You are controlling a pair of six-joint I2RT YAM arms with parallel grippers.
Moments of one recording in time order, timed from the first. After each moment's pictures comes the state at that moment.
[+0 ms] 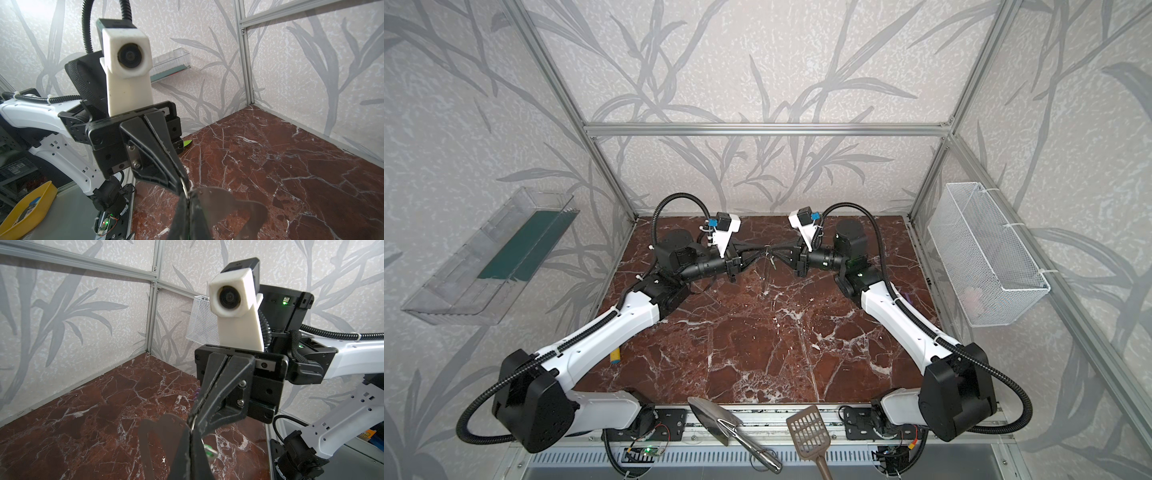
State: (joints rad) left arm -0.53 1.32 1.03 0.26 0.65 -0.22; right arm 0.40 1.37 1.06 0.21 -0.94 0.25
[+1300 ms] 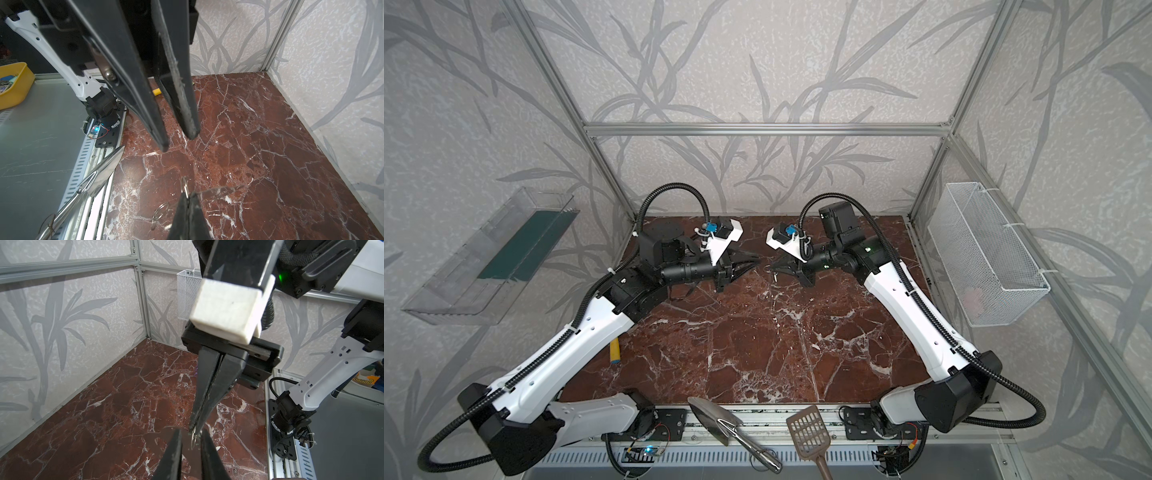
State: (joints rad) left arm -0.61 1.21 1.27 -0.31 0.60 0.08; right arm 0.48 1.41 1.54 -0.84 -0.83 -0.60
